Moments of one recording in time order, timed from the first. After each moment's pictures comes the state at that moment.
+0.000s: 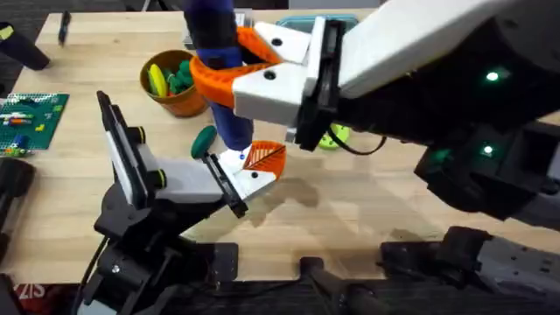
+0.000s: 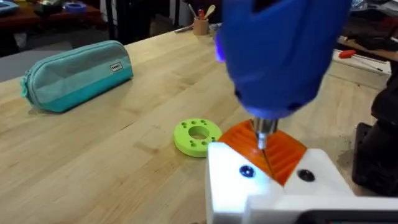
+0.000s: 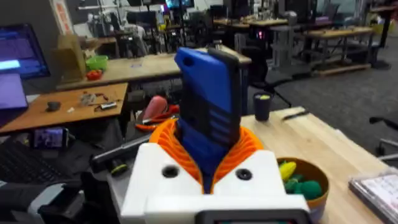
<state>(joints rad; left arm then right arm) -0.39 0.00 0.02 -0.09 0.60 -0.08 0.88 1.13 0.74 0.58 -0.44 0.15</state>
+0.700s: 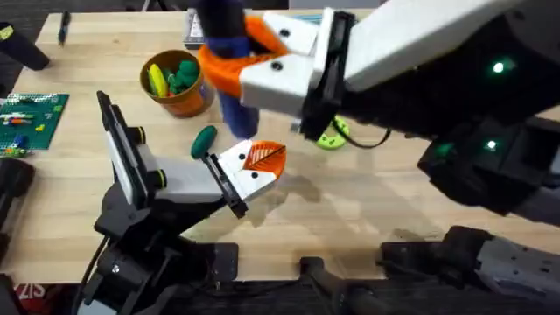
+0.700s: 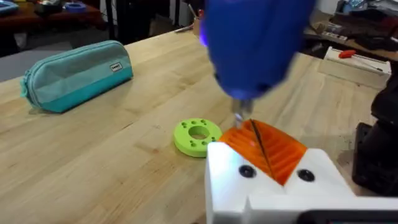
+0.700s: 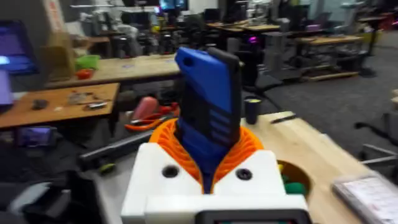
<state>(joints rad) -0.39 0.00 0.02 -0.09 0.60 -0.08 0.84 1.13 0.74 0.58 -0.44 0.10</state>
